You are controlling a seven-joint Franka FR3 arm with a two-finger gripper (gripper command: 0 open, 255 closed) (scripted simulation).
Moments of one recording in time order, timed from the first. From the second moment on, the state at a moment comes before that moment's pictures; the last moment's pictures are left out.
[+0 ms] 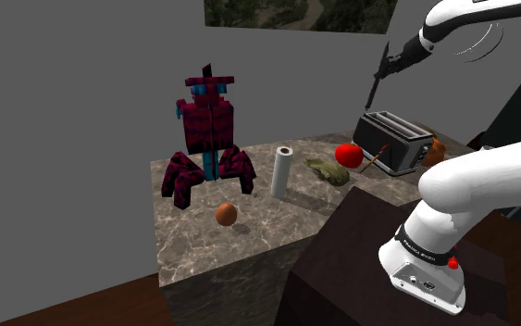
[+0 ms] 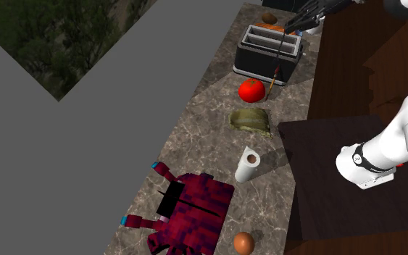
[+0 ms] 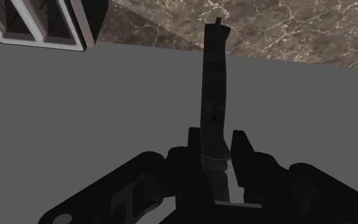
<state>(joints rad) -0.46 -0.71 -0.44 -2.56 0.10 2.53 -0.56</state>
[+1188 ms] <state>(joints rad) -0.42 -0.67 -0.92 -2.27 0.07 2.26 -0.98</state>
